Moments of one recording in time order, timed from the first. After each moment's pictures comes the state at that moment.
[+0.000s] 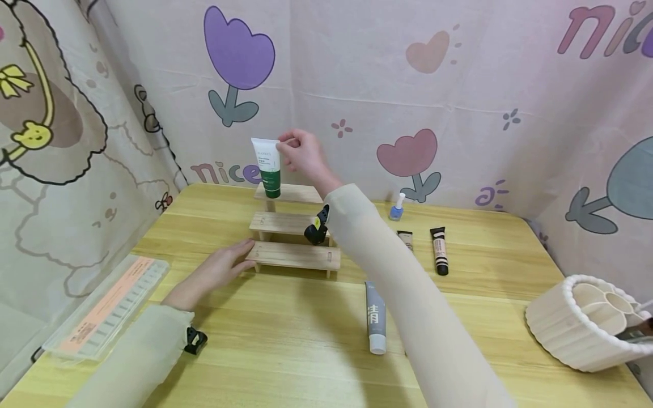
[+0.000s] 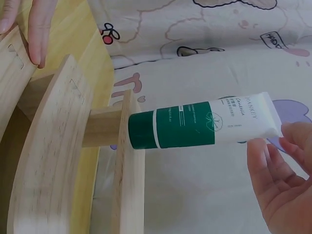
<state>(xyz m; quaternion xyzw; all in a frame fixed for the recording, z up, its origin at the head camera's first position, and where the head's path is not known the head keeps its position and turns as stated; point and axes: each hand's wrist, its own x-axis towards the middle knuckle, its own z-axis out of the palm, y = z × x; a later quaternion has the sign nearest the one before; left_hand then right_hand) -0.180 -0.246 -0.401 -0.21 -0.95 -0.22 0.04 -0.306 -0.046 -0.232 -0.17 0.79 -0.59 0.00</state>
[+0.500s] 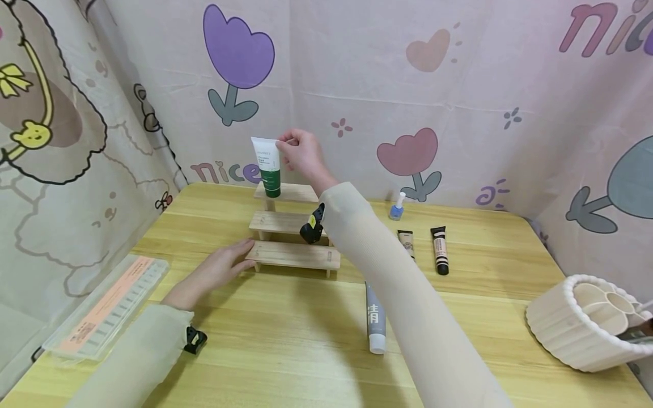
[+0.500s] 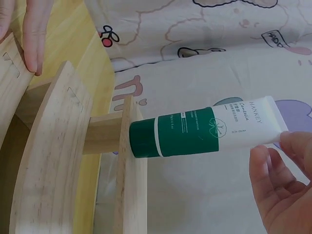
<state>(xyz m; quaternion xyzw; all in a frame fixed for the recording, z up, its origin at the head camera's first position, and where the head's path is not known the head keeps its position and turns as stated) -0.181 -0.247 -0.402 -0.21 -0.95 -0.22 0.03 -0.306 -0.053 -0.232 -0.13 0.79 -0.59 -0.01</state>
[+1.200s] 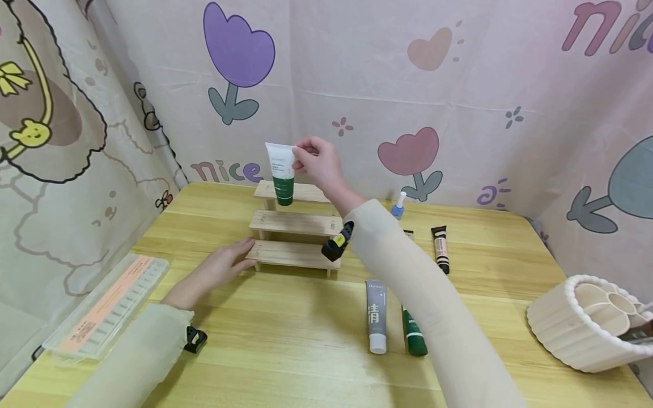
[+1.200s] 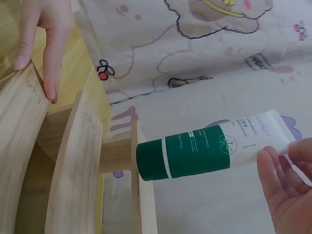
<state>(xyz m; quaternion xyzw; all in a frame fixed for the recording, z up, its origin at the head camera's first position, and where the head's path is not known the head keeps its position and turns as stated) -0.182 -0.247 -0.402 -0.21 -0.95 -0.22 0.03 -0.285 -0.019 -0.243 -0.17 0.72 -0.68 -0.03</state>
